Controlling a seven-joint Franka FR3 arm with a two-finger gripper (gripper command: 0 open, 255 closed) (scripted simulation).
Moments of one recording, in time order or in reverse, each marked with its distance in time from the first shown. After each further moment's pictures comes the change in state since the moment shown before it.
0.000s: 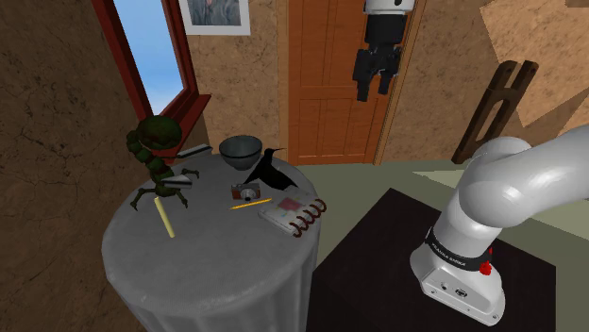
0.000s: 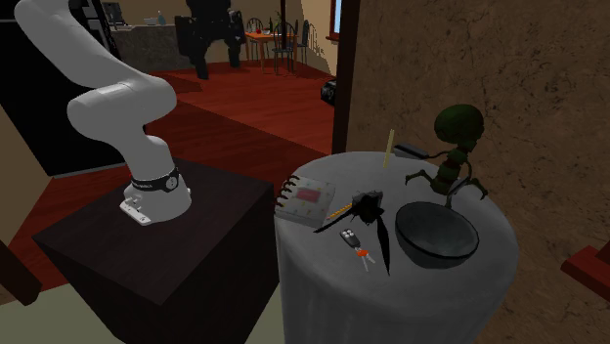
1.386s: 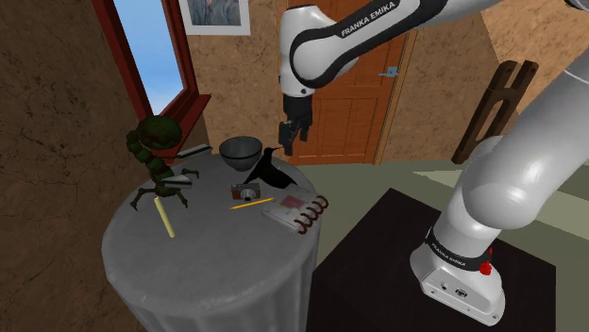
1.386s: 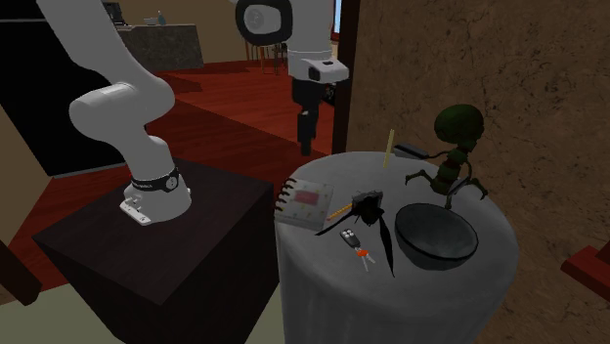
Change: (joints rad) arm 0.091 0.557 0.109 -0.021 -0.035 0.641 -0.121
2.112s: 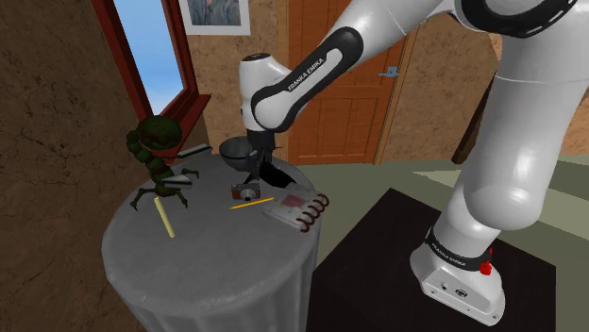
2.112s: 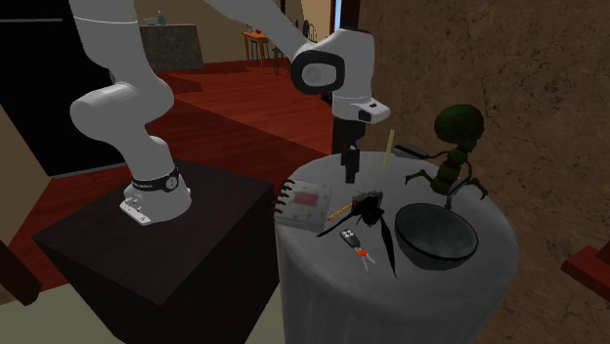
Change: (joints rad) arm 0.042 0.403 0.047 0.196 -0.128 0.238 -0.001
